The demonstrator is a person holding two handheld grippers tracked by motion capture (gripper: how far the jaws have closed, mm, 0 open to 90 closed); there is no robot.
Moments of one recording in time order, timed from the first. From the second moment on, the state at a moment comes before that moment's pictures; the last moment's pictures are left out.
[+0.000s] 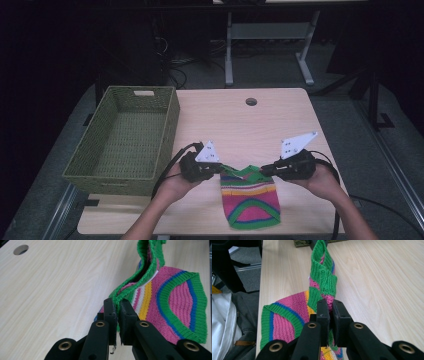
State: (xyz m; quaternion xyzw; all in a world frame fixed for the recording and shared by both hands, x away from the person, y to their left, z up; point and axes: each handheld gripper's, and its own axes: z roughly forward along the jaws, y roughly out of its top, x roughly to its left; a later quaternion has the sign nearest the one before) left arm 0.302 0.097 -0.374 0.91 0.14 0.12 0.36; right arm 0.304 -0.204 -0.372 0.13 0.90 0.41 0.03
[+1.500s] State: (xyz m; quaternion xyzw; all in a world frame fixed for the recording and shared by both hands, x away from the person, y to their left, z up) left arm 0.383 0.072 -0.397 0.89 0.26 0.12 0.35; right arm 0.386 -0.222 -0.399 0.35 0.87 0.35 0.09
